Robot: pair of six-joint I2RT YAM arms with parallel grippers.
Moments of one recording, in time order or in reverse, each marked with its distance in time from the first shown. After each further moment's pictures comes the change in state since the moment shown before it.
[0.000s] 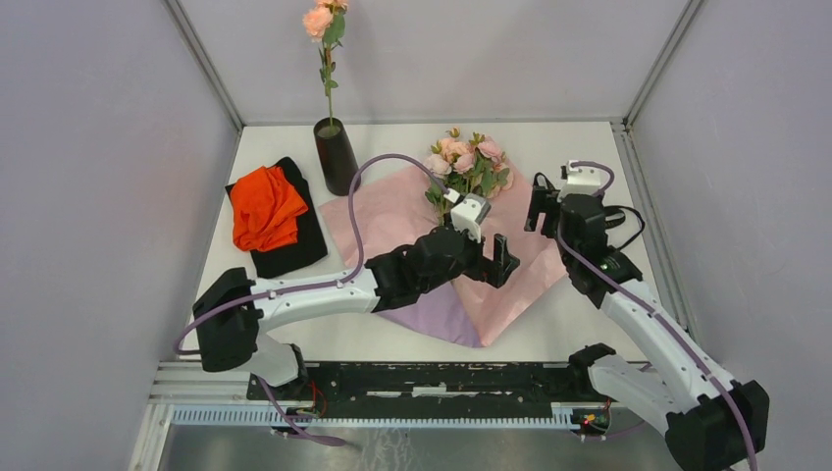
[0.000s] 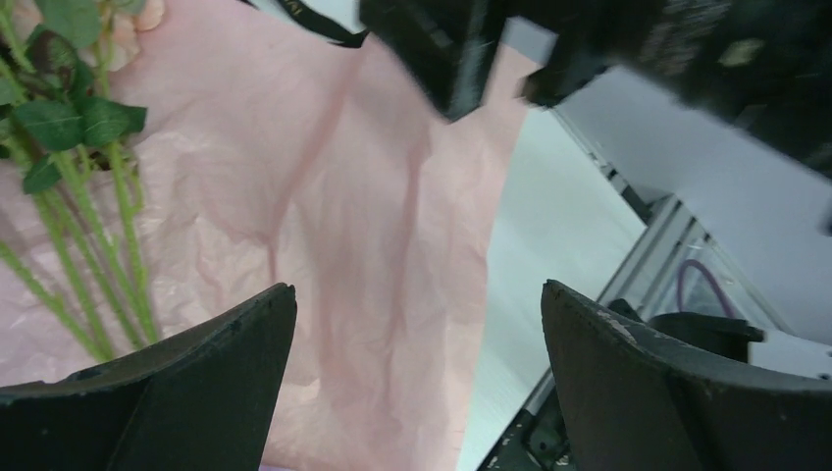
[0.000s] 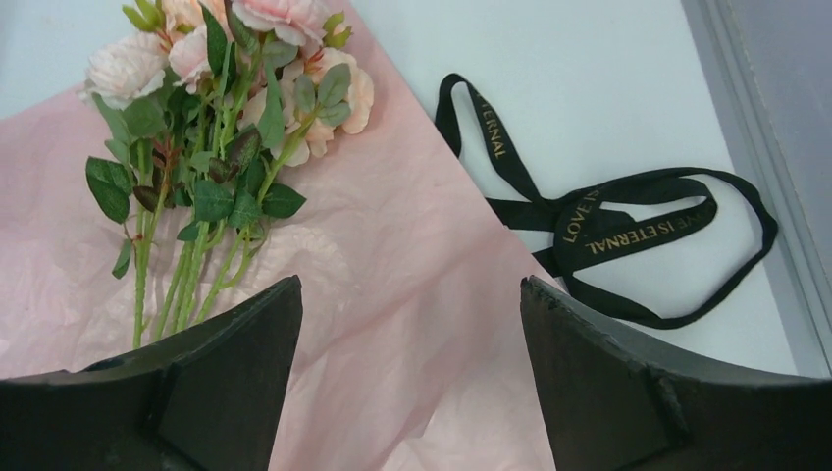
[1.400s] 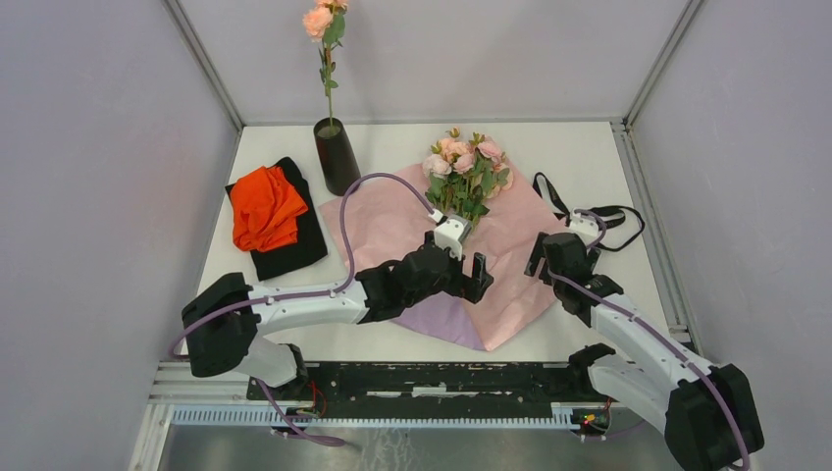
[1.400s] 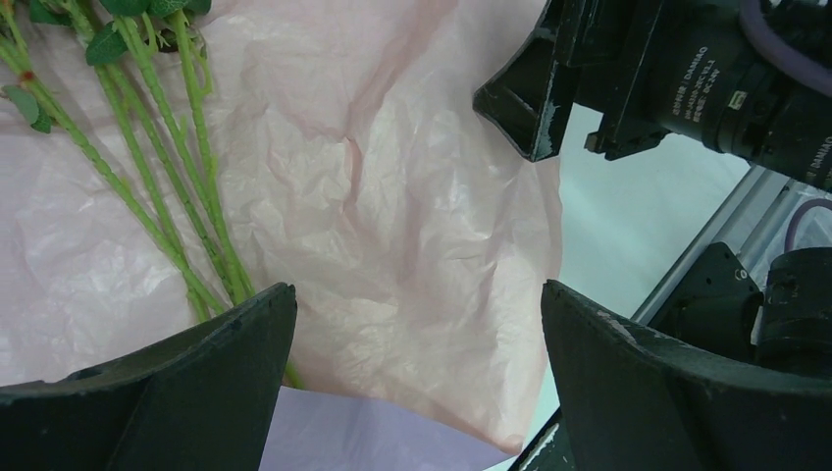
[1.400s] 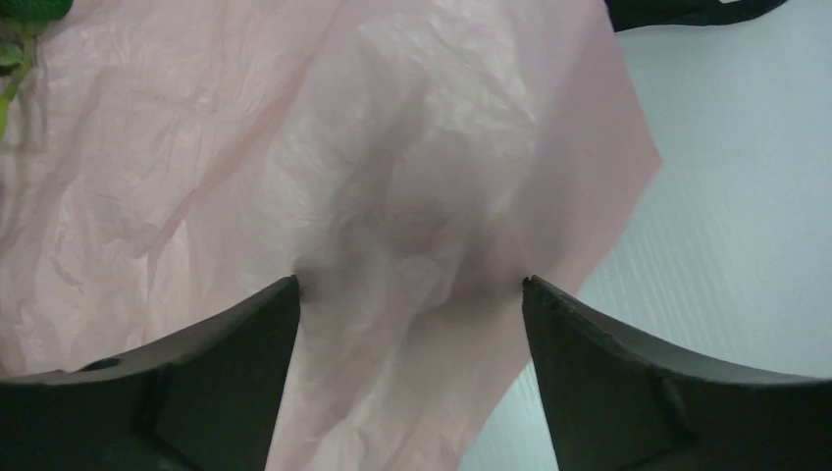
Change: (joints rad) left arm 0.015 -0.053 -0.211 0.019 -0.042 0.009; right arm -0.005 -0.046 -0.285 -0.151 0.076 0.359
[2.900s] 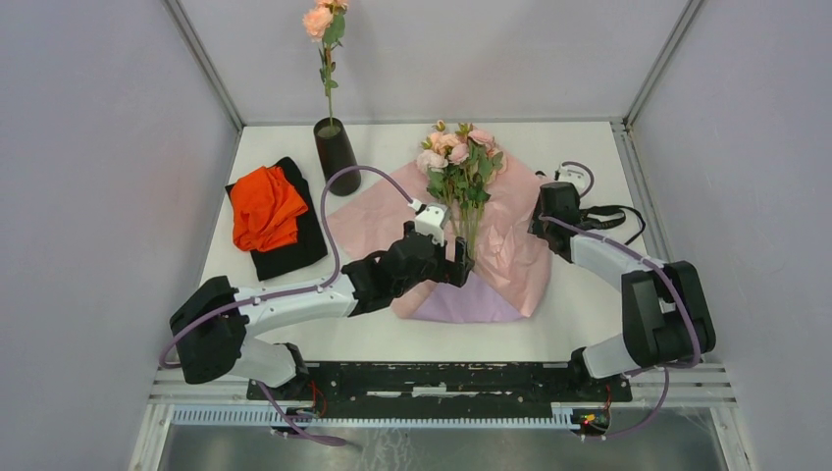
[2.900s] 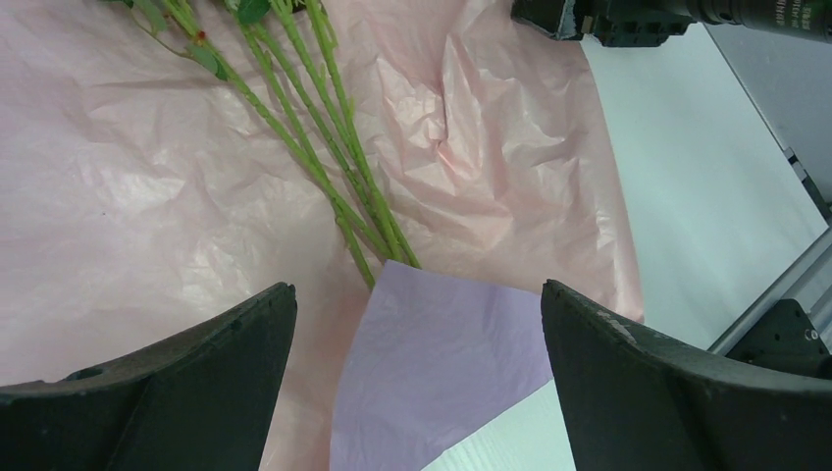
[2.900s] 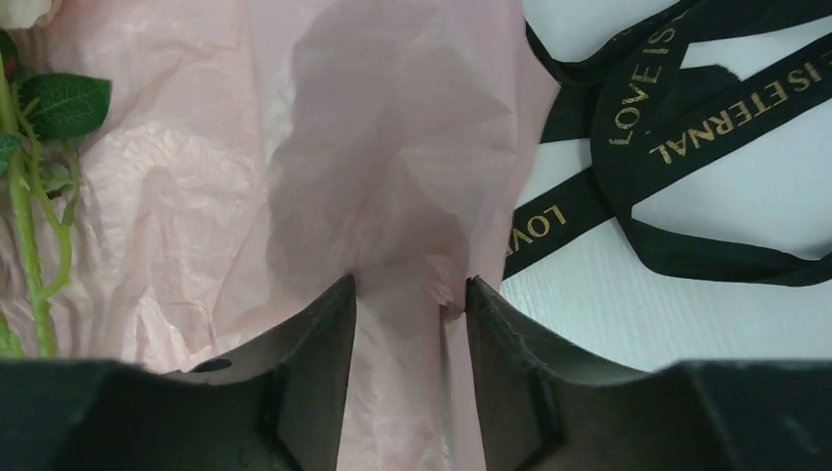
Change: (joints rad) left arm 0.093 -0.057 -0.022 -0.067 -0.052 0.000; right arm -0.162 0.558 0.305 0.271 -0.122 -0.150
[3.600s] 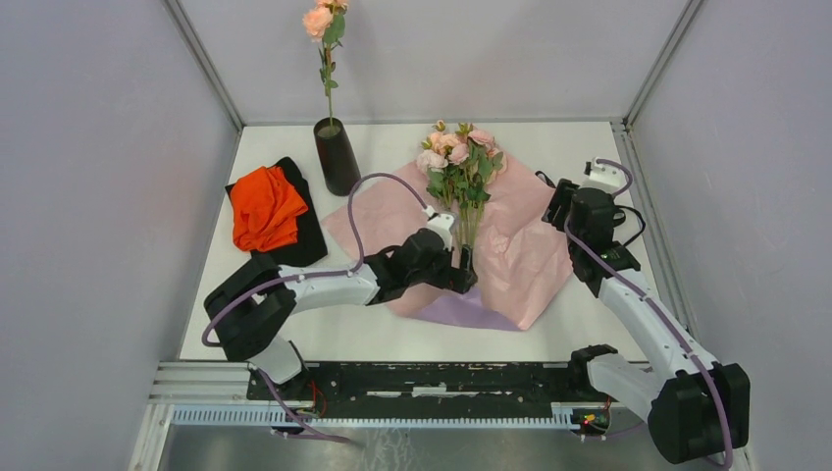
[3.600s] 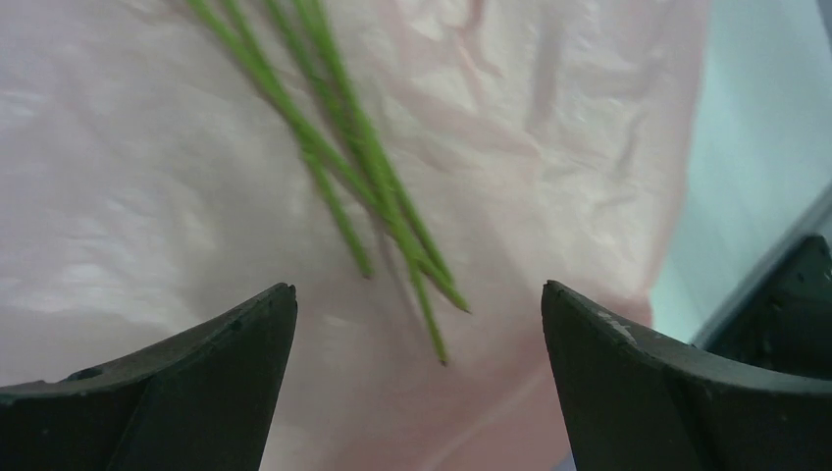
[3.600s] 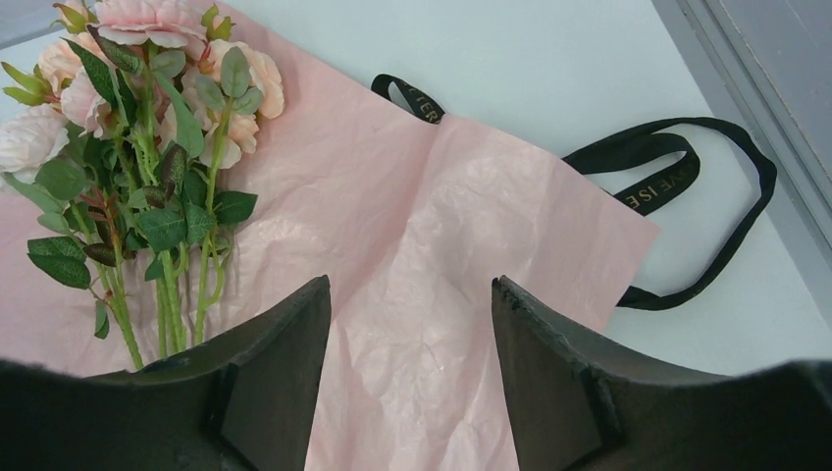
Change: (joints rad) left arm 0.115 0.212 0.009 0.031 0.249 -0.054; right arm 0.002 -0.460 -0.065 -0.025 0.042 -0.072
